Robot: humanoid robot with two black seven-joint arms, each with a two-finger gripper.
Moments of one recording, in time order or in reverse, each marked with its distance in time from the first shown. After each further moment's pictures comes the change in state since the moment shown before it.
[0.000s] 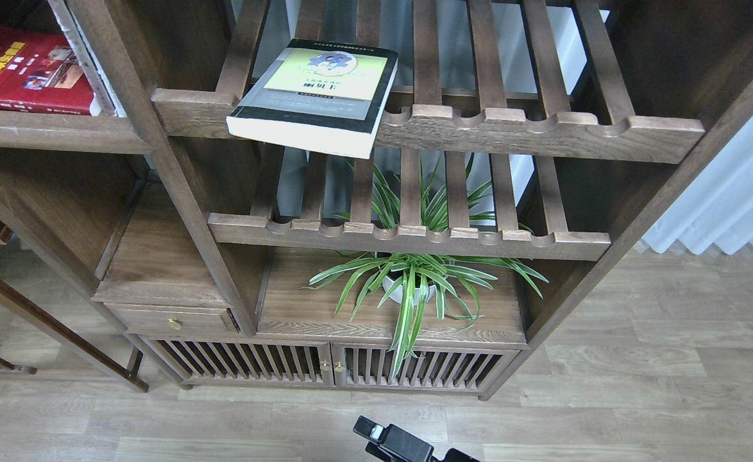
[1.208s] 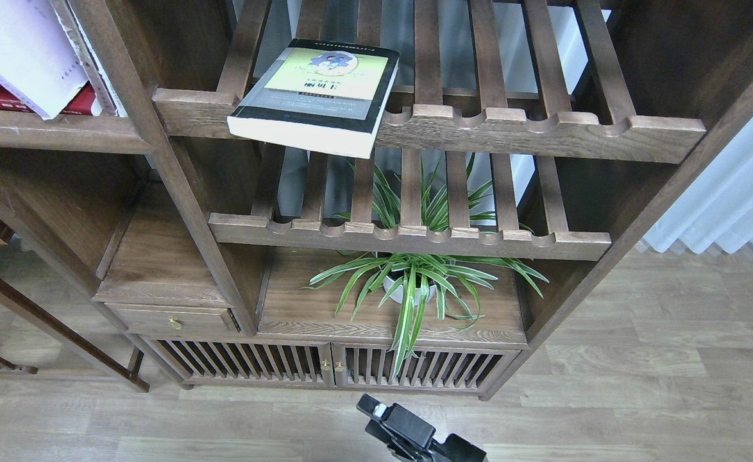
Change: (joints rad) left arm 0.907 -0.465 -0.441 -0.399 -0.328 0.000 -0.012; right arm 0.041 0.092 0.069 0.069 0.052 0.000 0.122
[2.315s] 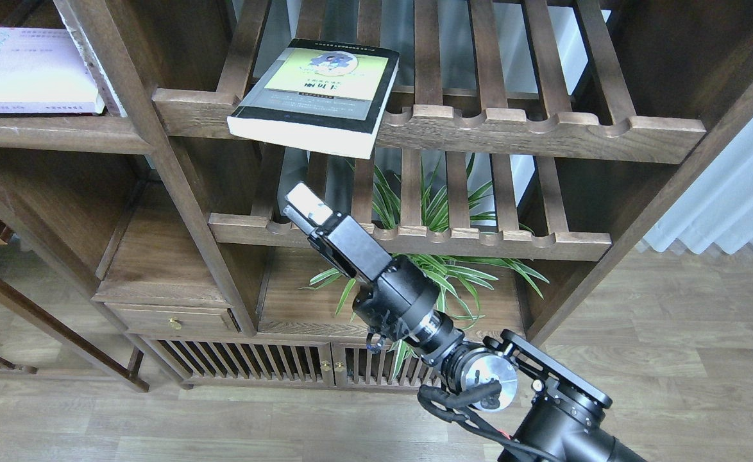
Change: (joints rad) left arm 0.246 -0.035 0.044 0.084 -0.124 0.000 0.004; right arm 0.409 0.032 -0.069 0.318 -0.118 -0.209 0.228
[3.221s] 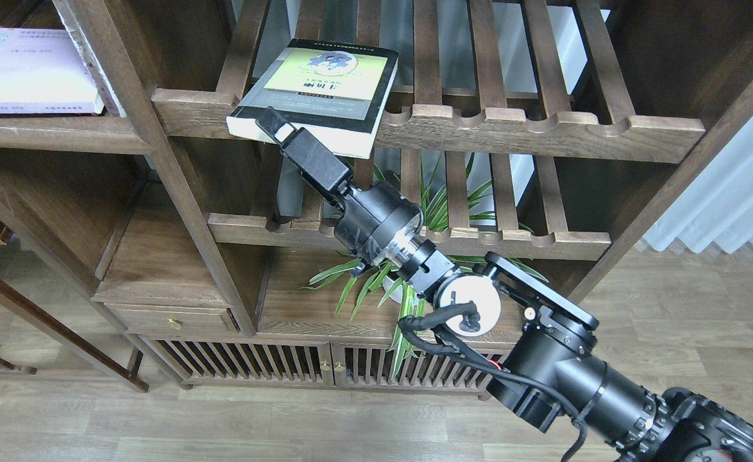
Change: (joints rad) left arm -0.009 0.026 0.003 -0.008 0.002 0.000 0.009; right arm 0.258 0.000 0.049 -0.022 0.067 -0.321 0.027
